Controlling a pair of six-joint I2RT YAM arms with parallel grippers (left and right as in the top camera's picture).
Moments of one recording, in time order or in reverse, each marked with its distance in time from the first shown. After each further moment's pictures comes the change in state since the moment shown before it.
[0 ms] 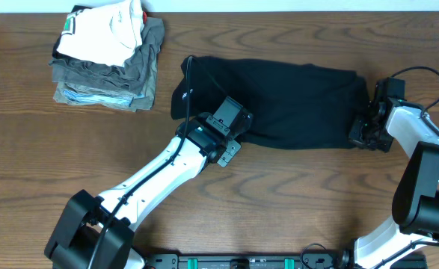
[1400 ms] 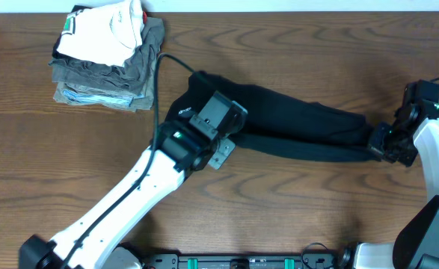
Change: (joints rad) left arm -0.015 -0.179 0.136 -0.249 0.000 -0.042; right arm -0.086 -0.271 0.046 -0.351 -0.041 0.046
